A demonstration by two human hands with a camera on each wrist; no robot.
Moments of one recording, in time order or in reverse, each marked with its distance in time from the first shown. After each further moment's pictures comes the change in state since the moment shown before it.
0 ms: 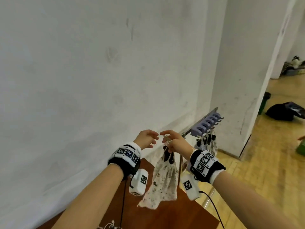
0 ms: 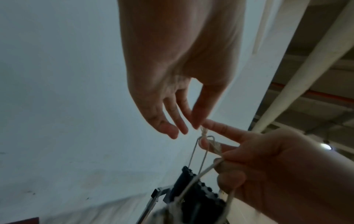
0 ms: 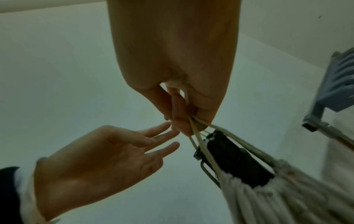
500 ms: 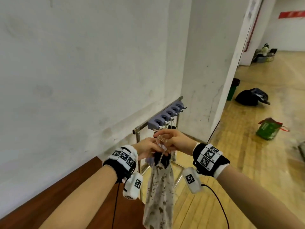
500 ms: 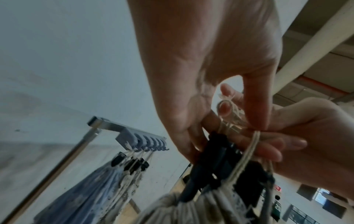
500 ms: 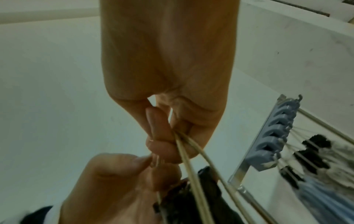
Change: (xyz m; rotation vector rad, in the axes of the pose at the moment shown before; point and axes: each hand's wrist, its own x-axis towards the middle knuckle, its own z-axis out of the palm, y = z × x) left_hand 0.111 0.015 0.258 -0.218 -0.603 -0.113; right_hand 0.009 0.074 -0.264 -0.034 -0.182 0.066
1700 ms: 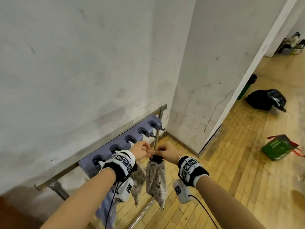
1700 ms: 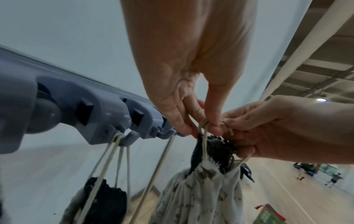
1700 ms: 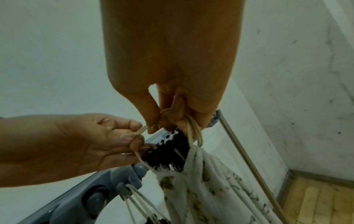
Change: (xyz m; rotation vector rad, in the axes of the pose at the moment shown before) left_hand 0.504 0.037 -0.065 0.360 0.389 -0.108; right_hand 0.317 0.175 -0.390 -0.559 -0.004 0.233
